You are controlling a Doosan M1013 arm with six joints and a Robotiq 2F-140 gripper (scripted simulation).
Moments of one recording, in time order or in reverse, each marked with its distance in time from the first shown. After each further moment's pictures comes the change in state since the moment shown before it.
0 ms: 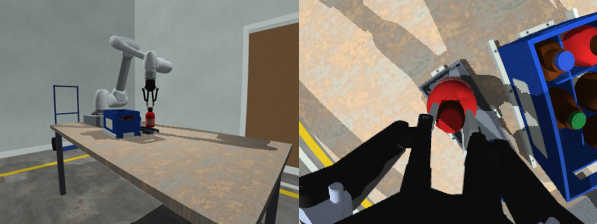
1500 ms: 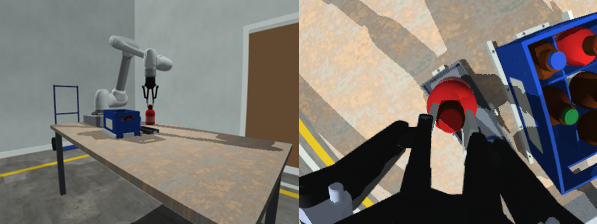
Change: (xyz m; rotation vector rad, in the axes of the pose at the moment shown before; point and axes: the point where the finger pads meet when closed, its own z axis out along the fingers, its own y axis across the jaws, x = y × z) arm 0.000 0.000 -0.019 0.000 0.000 0.000
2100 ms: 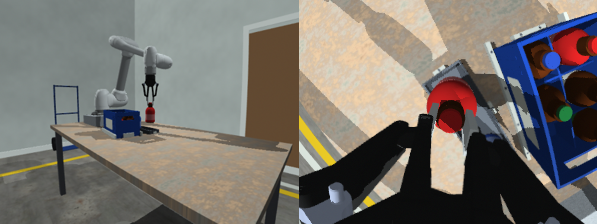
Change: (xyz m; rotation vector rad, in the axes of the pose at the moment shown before) arm 0.000 0.000 -0.017 0.000 0.000 0.000
